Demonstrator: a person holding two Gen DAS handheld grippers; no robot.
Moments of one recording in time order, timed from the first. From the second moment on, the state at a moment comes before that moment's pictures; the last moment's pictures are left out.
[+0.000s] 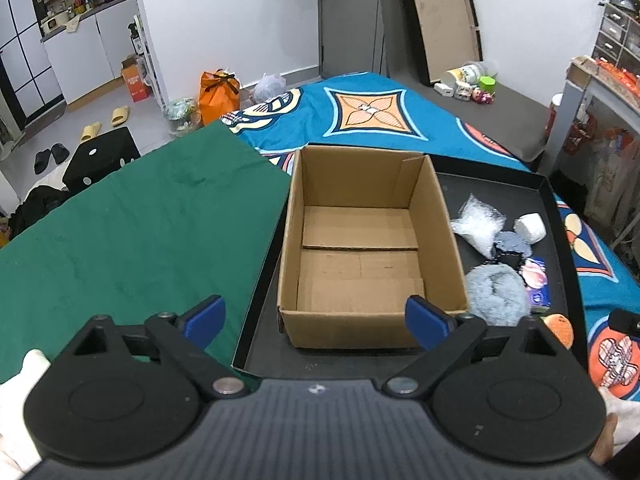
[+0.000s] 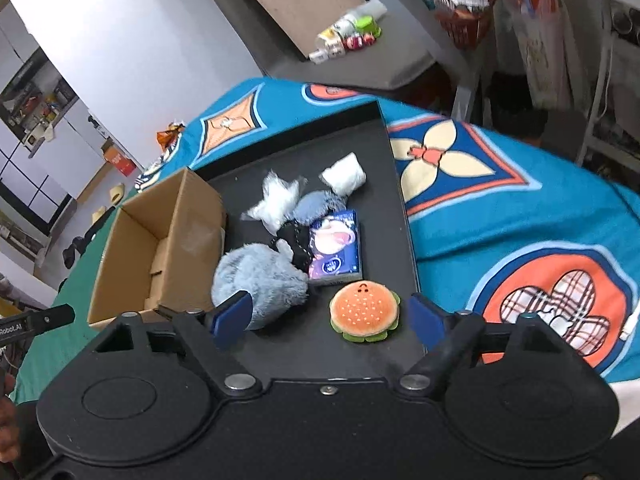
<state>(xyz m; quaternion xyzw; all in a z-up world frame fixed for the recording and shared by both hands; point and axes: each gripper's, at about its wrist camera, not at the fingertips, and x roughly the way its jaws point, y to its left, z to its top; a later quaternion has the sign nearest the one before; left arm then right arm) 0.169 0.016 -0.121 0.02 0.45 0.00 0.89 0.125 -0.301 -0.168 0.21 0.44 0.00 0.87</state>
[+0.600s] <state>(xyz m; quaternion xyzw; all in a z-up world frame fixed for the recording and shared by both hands) 0.222 0.039 -0.175 0.00 0.50 0.03 0.86 0.160 -0.290 -0.225 0.21 0.51 -0.01 0.84</state>
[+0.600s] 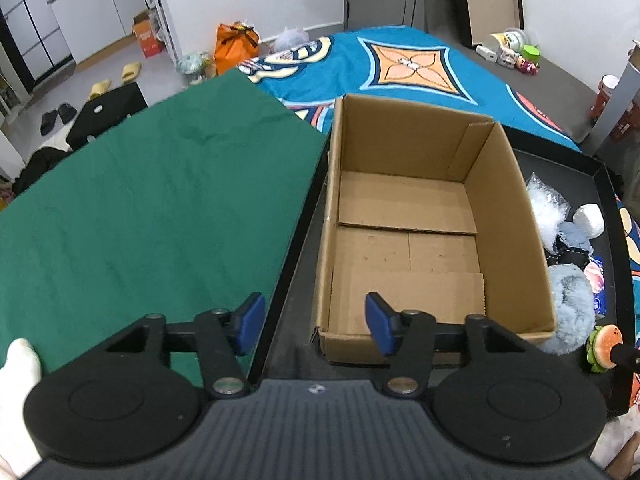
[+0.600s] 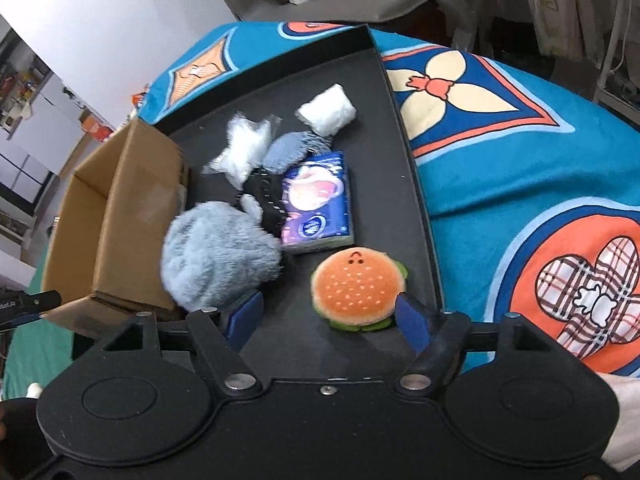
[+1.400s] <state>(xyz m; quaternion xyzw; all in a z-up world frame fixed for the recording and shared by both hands) 0.236 0.035 -0.186 0.05 0.54 -0.01 0.84 0.180 -0.276 -0.249 0.15 0.54 -0.03 0.83</state>
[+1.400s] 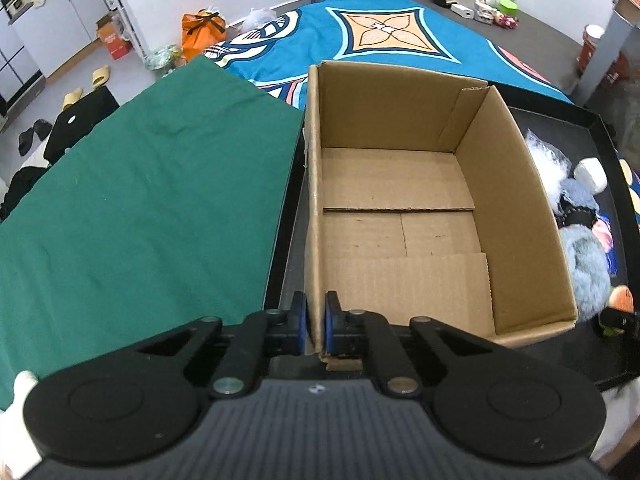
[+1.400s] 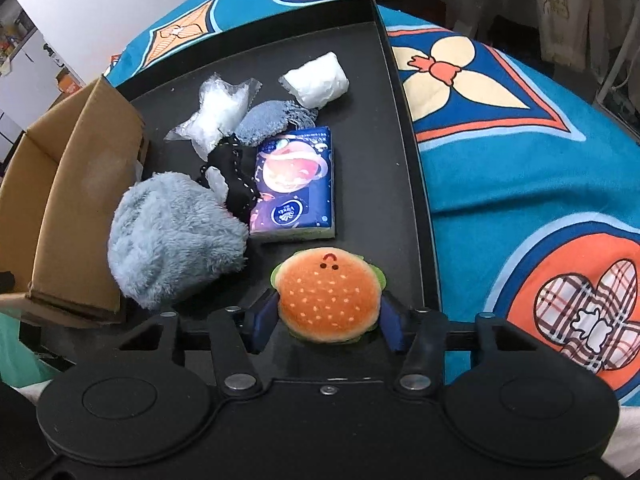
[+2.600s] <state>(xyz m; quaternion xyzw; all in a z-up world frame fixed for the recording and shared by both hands) 0.212 0.042 -0.188 0.09 0.52 0.01 0.85 0.165 -0.204 -0.158 0.05 0.43 0.00 0.90</state>
